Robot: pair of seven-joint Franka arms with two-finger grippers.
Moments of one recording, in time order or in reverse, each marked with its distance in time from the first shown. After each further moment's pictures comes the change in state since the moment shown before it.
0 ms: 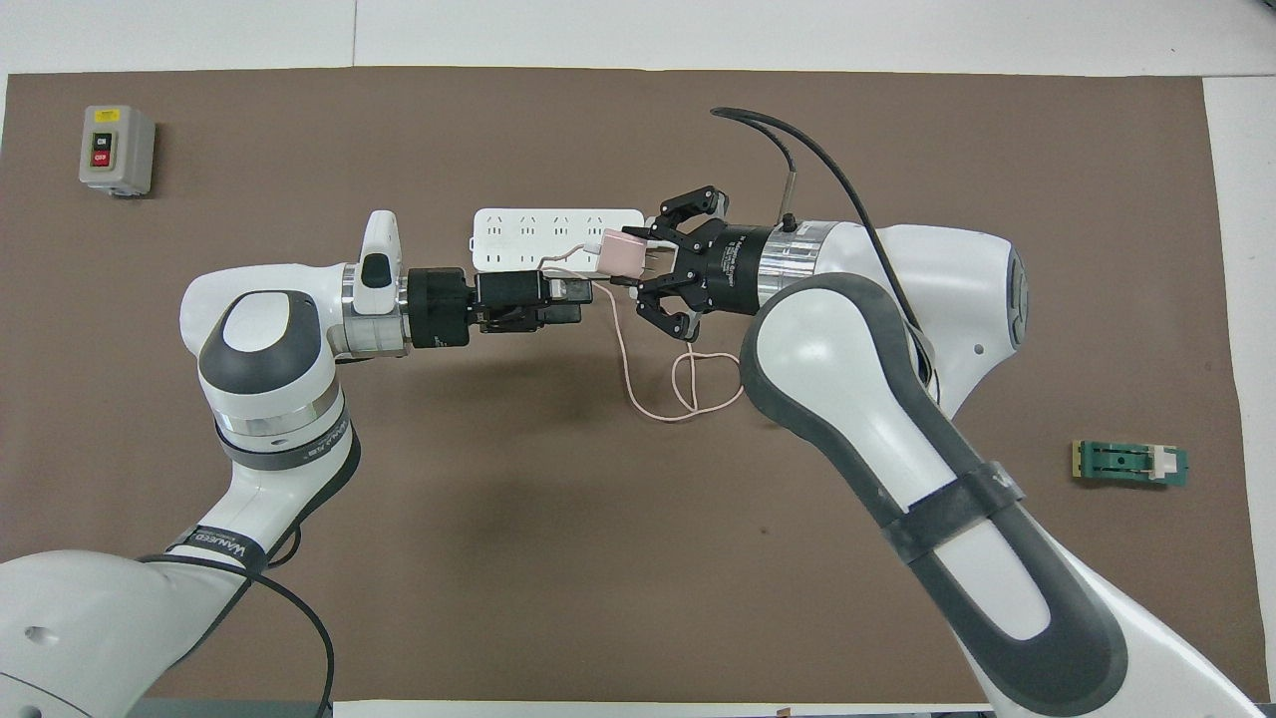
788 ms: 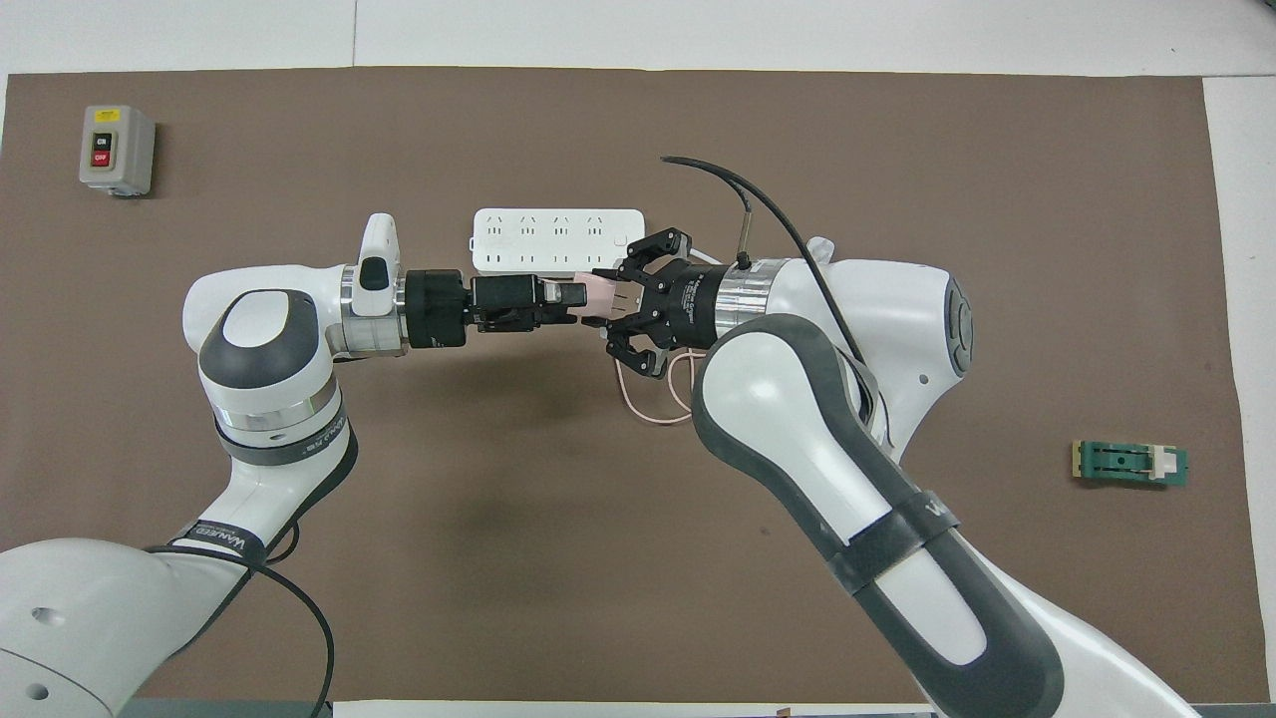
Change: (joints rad) left arm 0.042 0.019 0.004 0.001 -0.001 -0.058 0.038; right arm 0.063 0.000 0.000 -0.050 0.000 0.017 0.034
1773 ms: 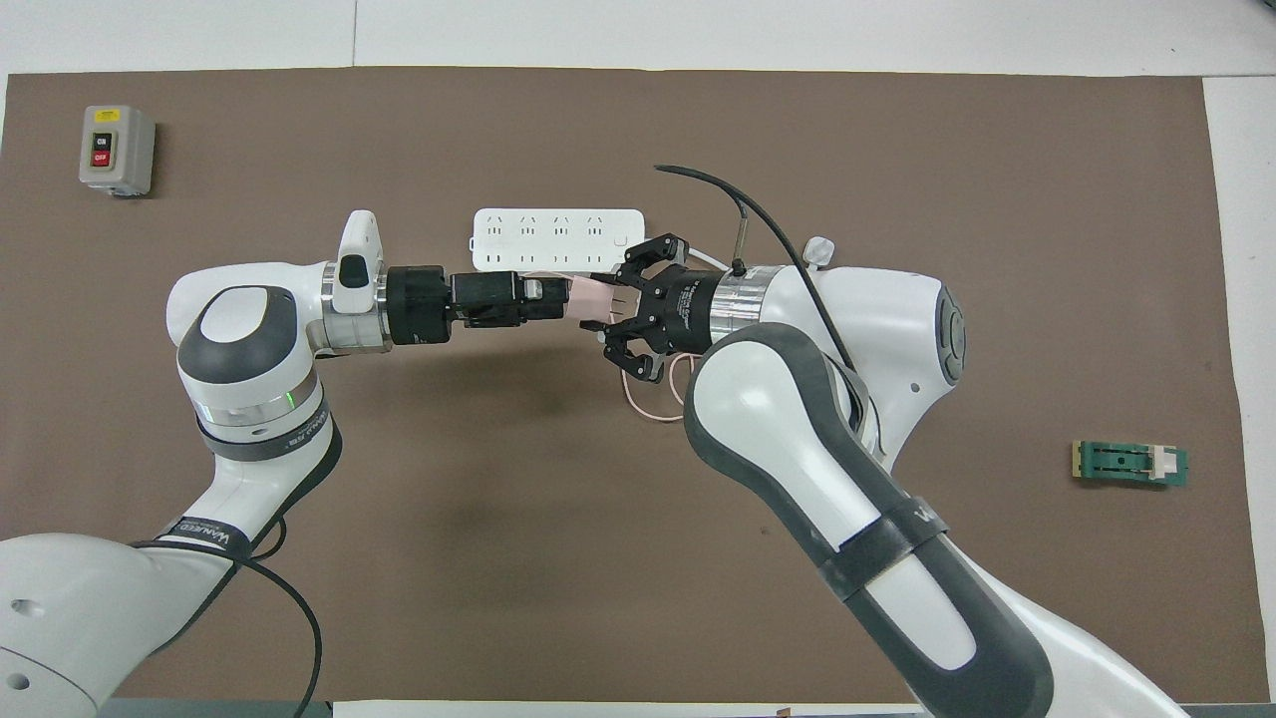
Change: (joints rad) left arm 0.006 0.002 -0.003 0.001 0.009 -0.011 0.024; right arm 0.003 -0.001 0.000 -0.004 0.000 0.024 0.000
